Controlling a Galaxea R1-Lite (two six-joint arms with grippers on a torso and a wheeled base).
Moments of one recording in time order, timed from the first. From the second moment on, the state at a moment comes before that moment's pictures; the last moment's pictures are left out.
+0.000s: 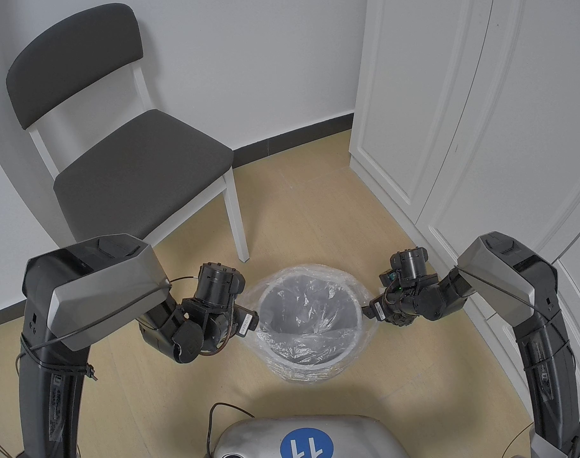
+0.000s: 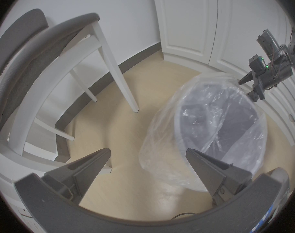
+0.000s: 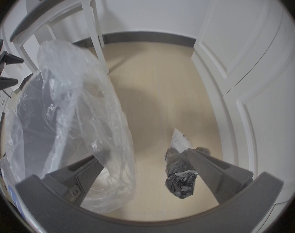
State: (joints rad) left arm -0.47 2.42 -1.04 -0.74 0.31 0.12; right arm 0.29 2.65 -1.49 -0.44 -0.06 -0.27
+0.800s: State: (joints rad) left arm -0.60 2.47 -1.27 -0.74 0.31 0.18; right arm 0.29 2.58 -1.27 -0.84 -0.05 -0.22
